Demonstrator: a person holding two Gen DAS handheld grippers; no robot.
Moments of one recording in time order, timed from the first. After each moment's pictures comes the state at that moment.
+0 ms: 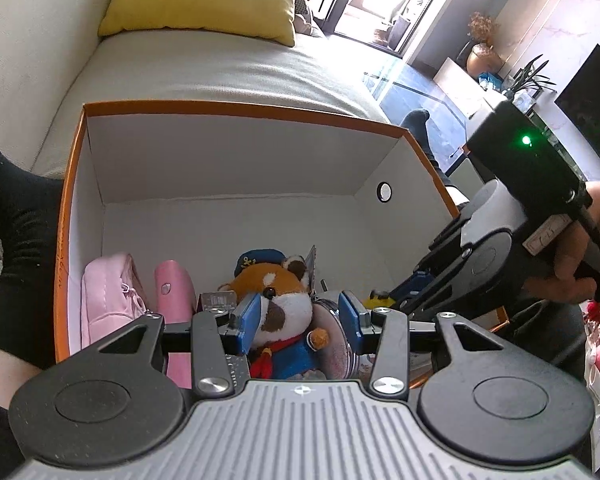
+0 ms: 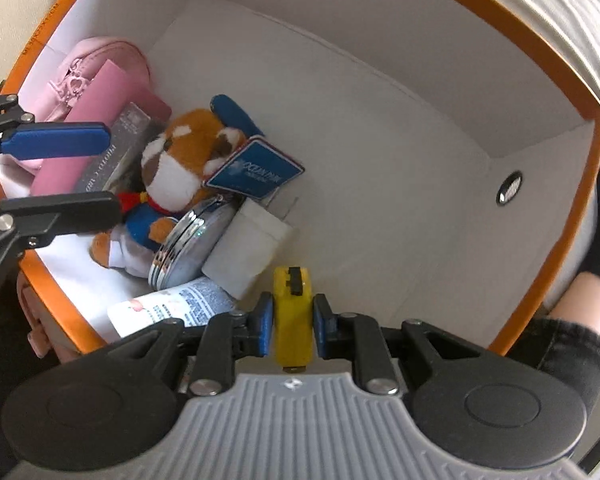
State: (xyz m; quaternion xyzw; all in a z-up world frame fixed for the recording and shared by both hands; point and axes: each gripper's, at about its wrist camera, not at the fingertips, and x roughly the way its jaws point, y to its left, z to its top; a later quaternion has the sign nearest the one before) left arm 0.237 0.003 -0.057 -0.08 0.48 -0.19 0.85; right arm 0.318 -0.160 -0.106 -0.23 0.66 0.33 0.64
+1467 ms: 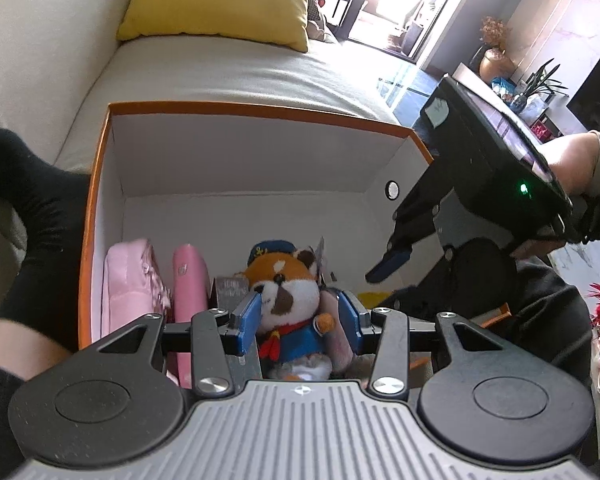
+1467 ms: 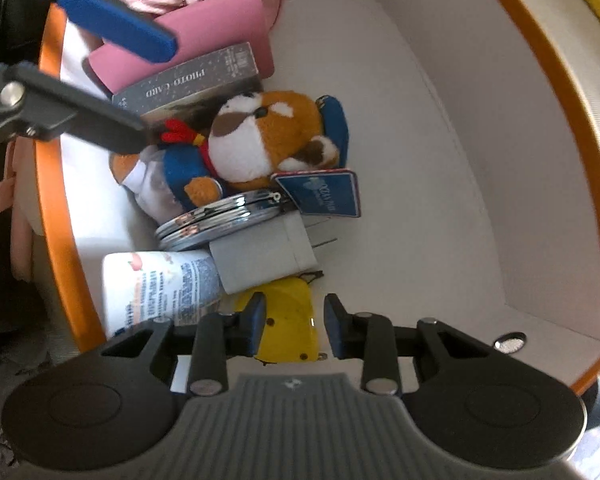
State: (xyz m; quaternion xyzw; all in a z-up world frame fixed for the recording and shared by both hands) left arm 0.217 0.004 -0.047 -0.08 0.47 -0.16 0.86; right arm 0.301 -0.188 -0.114 -0.43 0.53 0.47 0.56
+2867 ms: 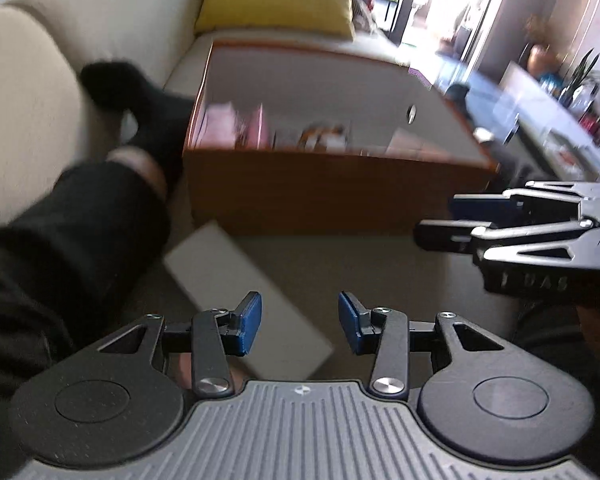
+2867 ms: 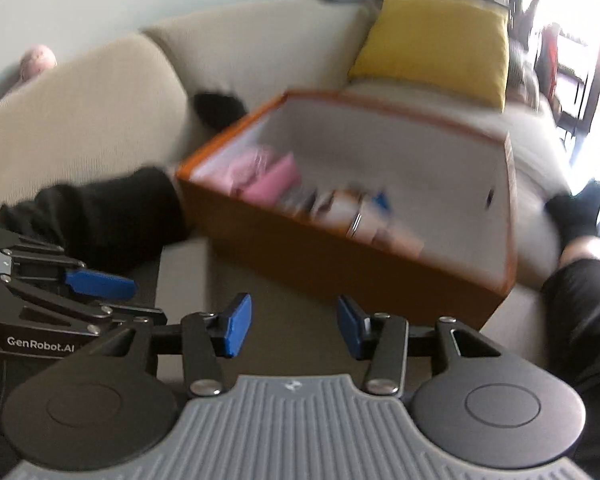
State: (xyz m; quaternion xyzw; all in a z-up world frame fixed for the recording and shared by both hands) left arm 0.056 -0.001 -0.055 -0.04 0.47 -0.05 0.88; right arm 0.085 -0.177 -0.050 -0.08 0.39 0.33 0.86
